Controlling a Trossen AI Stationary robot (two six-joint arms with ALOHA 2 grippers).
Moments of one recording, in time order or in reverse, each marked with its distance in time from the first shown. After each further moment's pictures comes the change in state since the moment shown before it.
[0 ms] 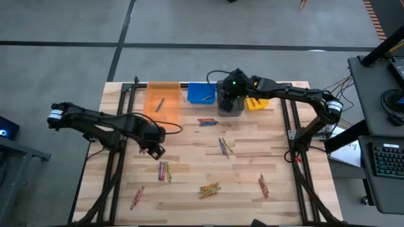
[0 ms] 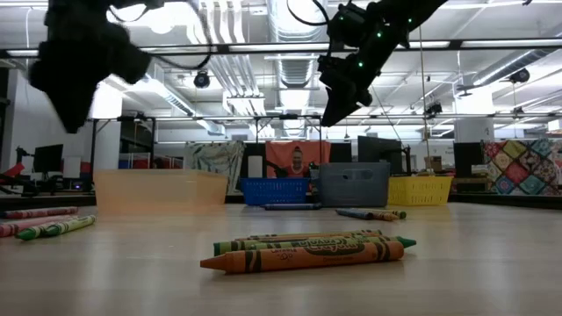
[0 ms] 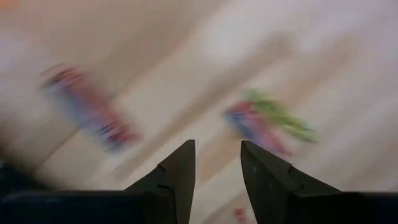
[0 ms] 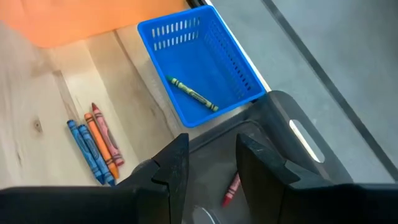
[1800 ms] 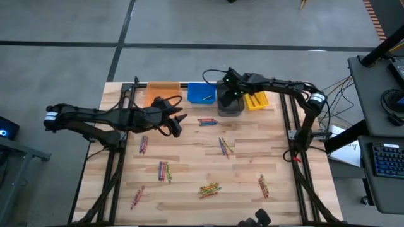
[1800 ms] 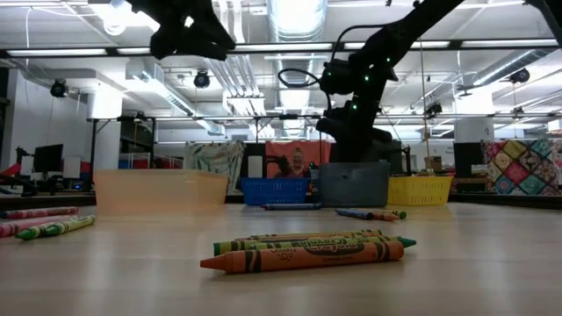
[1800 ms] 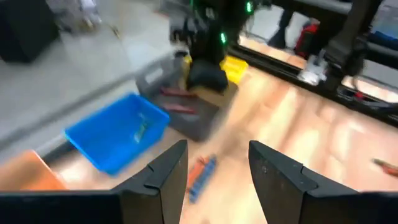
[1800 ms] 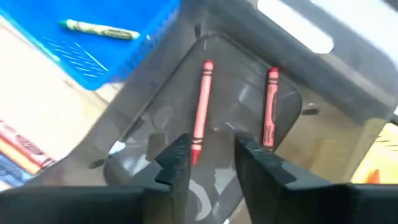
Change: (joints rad) left arm 0.079 -0.081 0.008 0.763 -0.633 0.536; right arm -0.121 0.210 0.060 -0.150 0.009 0.347
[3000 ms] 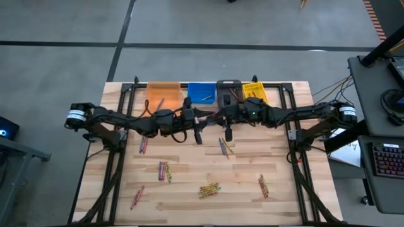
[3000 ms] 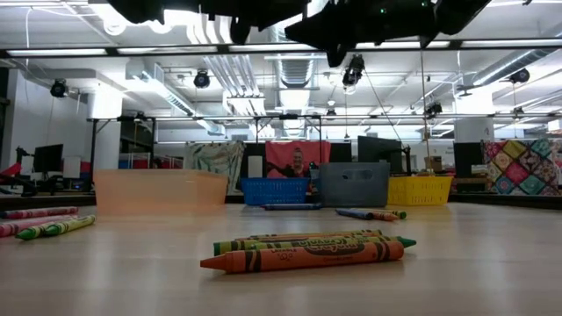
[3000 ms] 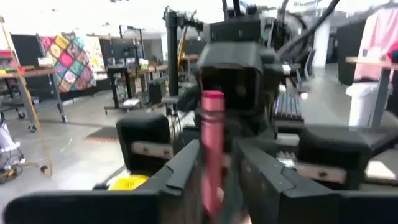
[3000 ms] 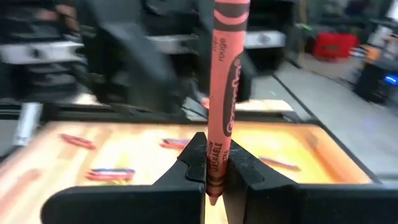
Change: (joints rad) left arm 0.011 0.371 0.000 0.955 0.228 0.483; right arm 0.442 -0.392 -0.470 1.091 -0.255 -0.337
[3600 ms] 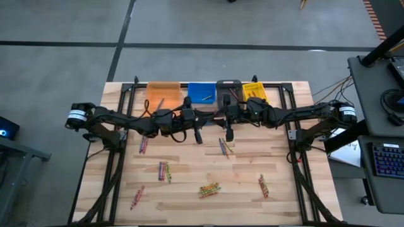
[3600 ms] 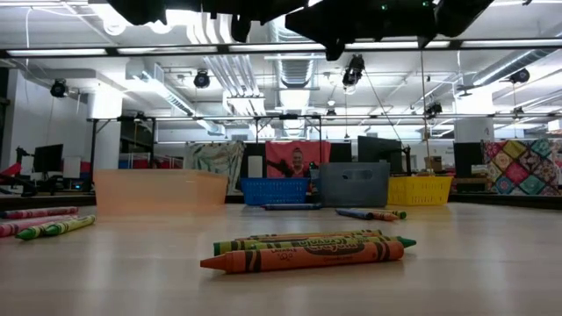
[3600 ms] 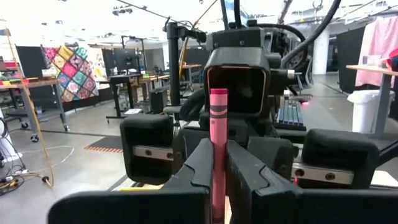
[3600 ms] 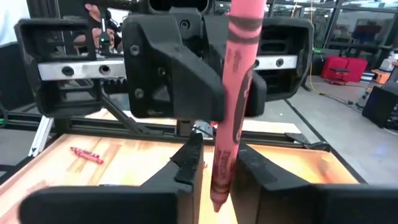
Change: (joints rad) left arm 0.000 0.013 0.000 0.070 0.002 0.026; right arm 0.008 0.005 -0.014 0.103 -0.058 -0.019
